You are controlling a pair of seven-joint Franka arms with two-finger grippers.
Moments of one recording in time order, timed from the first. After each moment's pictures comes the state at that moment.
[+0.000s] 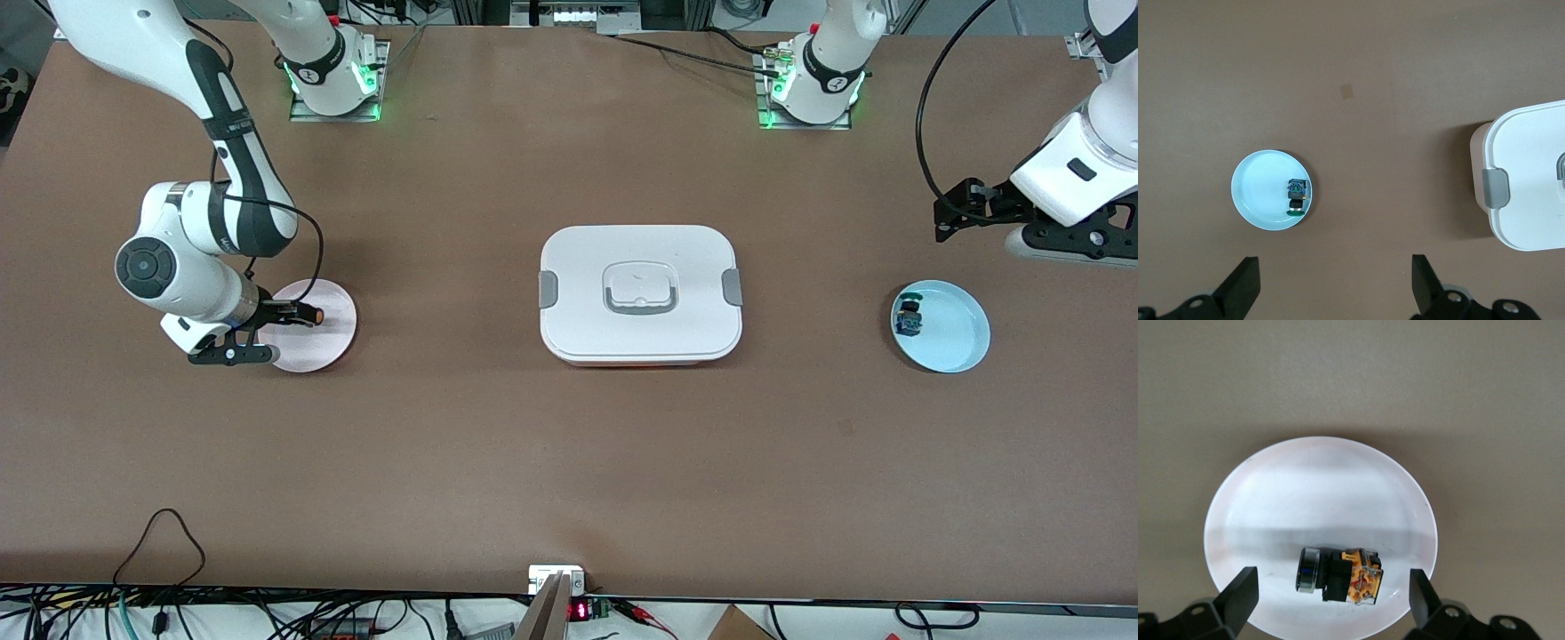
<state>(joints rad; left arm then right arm) -0.06 0.02 -0.01 -1.62 0.05 1.62 0.05 0.19 0.40 -0.15 -2.03 0.02 2.31 0.00</state>
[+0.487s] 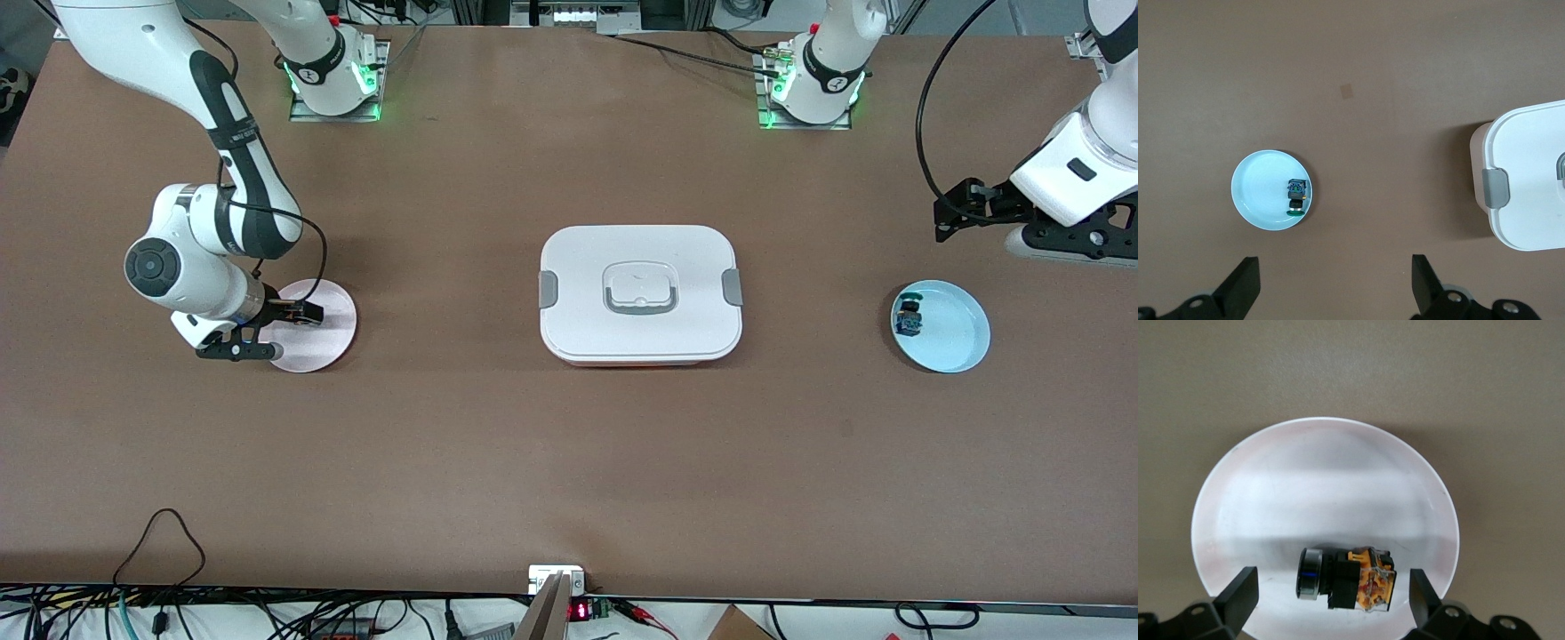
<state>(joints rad) -0.06 0.02 -0.01 -1.62 0.05 1.62 0.05 0.19 0.41 -0.15 -2.09 0.07 2.39 0.00</state>
